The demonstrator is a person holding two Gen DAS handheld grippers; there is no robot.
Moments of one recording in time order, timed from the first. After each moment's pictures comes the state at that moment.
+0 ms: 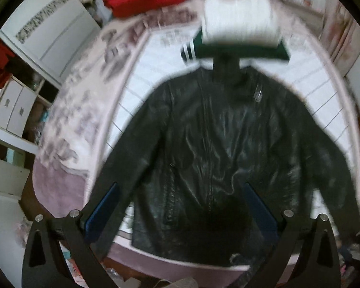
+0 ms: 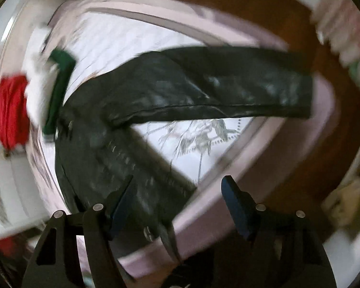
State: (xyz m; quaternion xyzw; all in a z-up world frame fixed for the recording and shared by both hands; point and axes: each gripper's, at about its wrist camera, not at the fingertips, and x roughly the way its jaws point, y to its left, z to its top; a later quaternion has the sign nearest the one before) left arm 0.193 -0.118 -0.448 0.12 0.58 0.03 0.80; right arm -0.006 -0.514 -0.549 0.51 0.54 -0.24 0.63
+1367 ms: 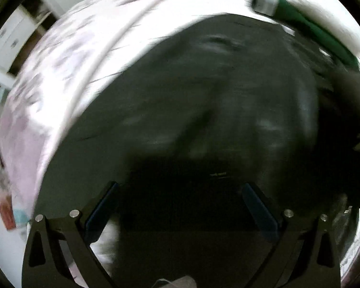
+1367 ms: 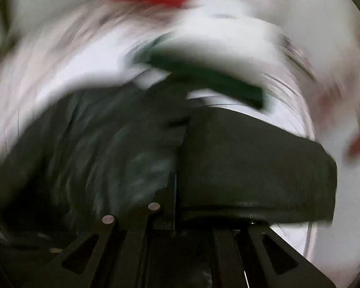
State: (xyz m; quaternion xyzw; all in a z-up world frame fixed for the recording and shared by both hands) left arm 0.226 0.053 -0.577 -0.03 0.64 0.10 0.76; right arm 0.352 -0.134 -0.572 -0.19 0.54 0.02 0.82
